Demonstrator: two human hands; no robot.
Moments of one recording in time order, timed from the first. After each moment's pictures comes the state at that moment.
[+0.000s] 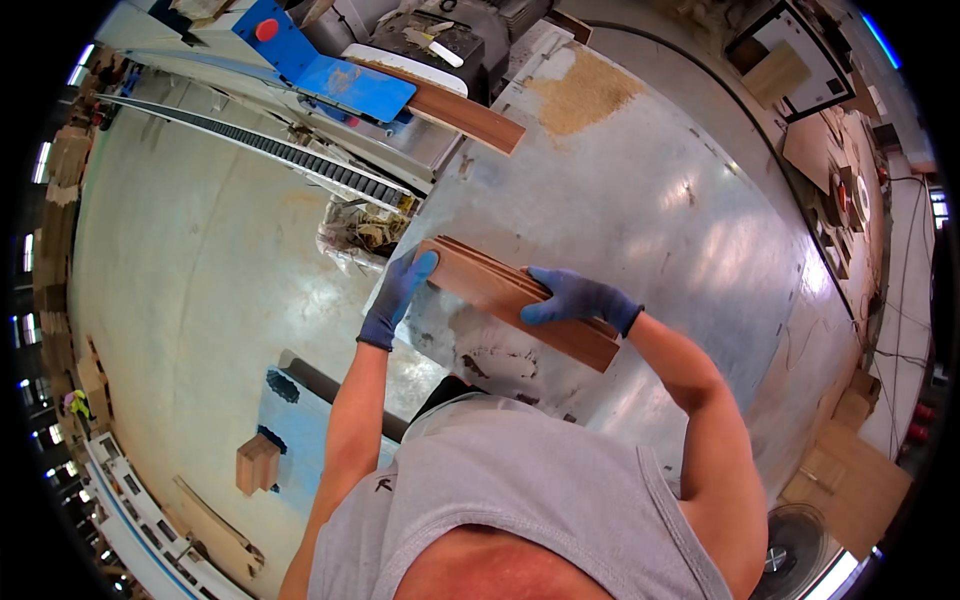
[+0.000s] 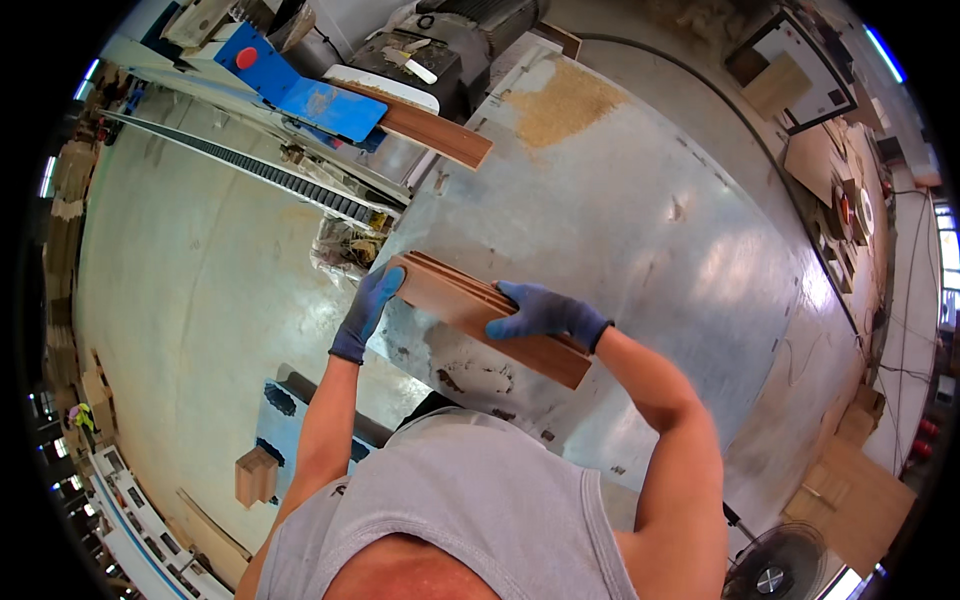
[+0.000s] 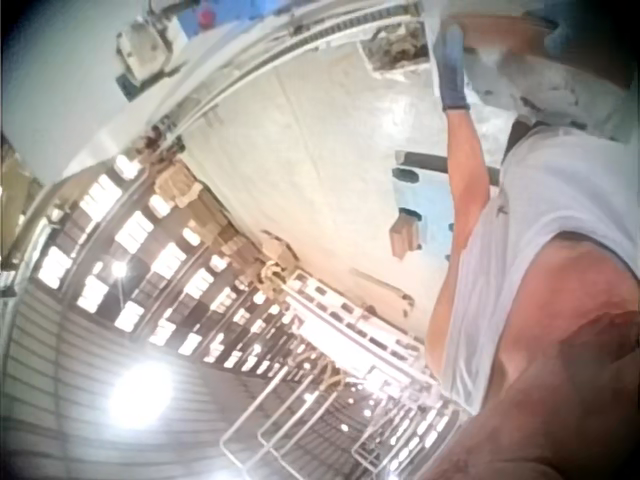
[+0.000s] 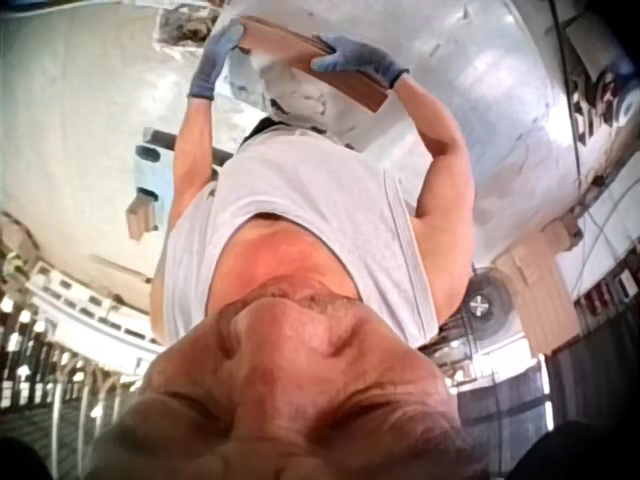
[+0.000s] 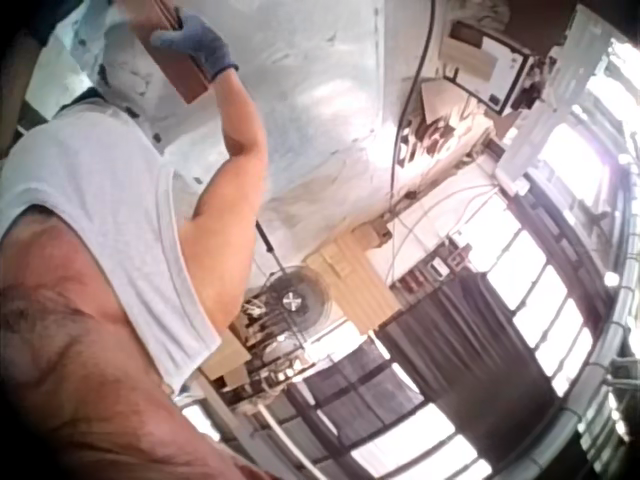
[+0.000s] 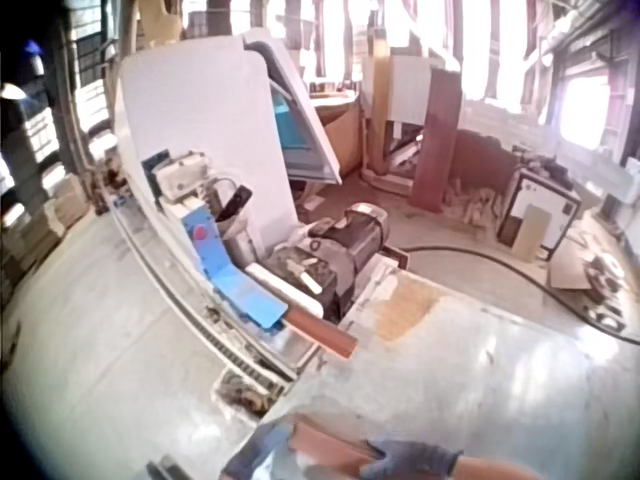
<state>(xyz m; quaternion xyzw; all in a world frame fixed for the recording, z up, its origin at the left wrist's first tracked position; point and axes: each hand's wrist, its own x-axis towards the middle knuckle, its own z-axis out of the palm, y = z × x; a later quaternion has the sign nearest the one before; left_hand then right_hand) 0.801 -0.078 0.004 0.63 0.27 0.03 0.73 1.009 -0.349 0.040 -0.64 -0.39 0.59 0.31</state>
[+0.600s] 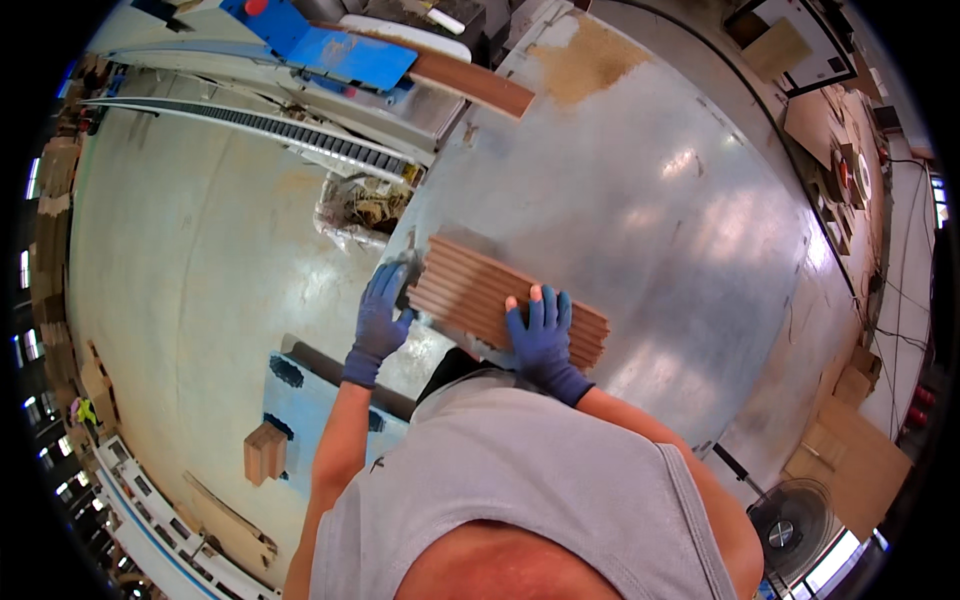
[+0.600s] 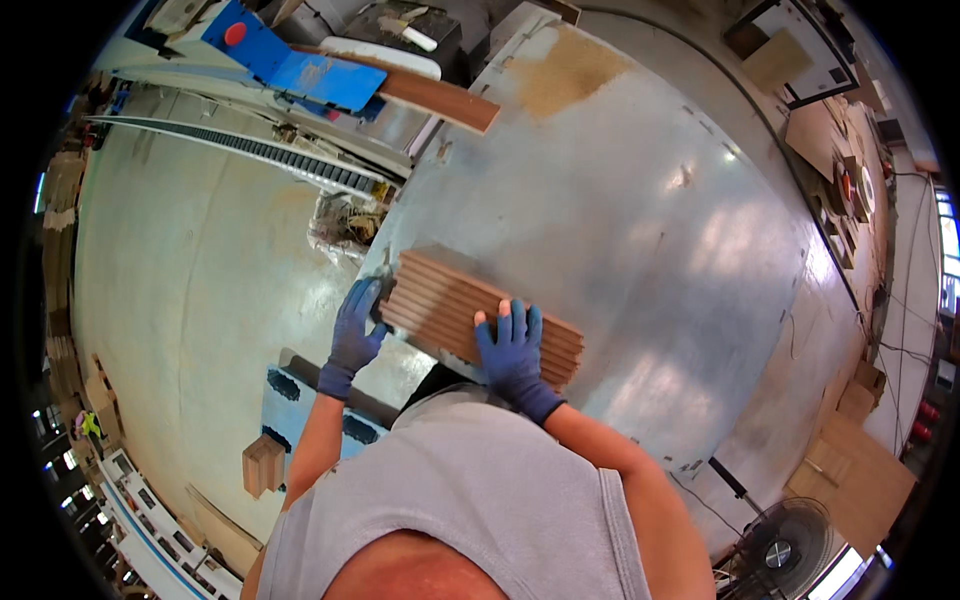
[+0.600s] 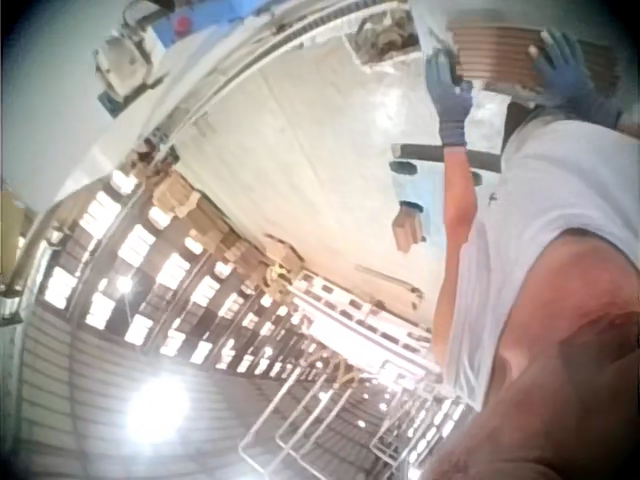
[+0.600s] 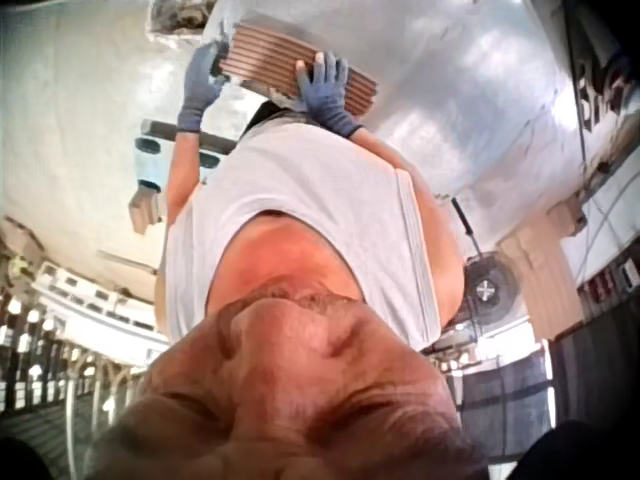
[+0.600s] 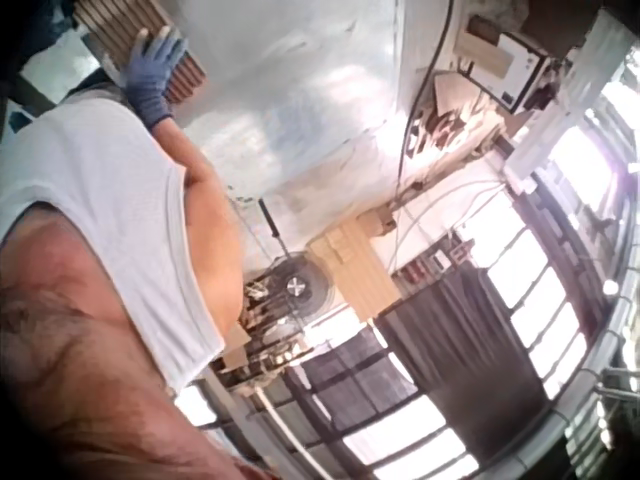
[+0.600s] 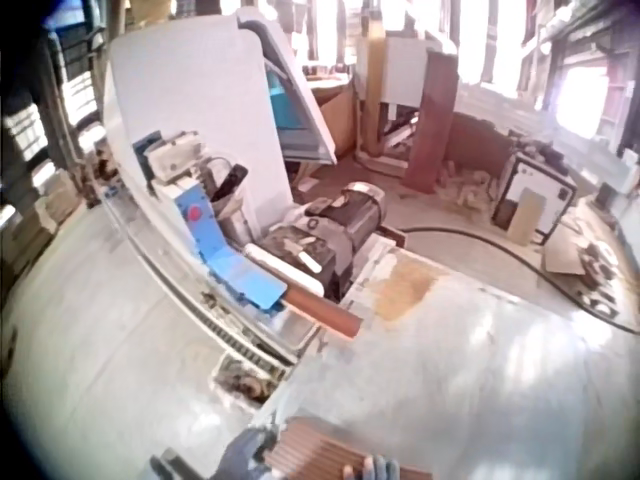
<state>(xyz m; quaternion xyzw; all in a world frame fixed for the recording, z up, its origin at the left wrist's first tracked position) 0.696 -0.074 0.002 0.94 0.12 0.05 0.32 0.822 -0.366 -0.007 -0.86 -0.47 -0.06 0.16</state>
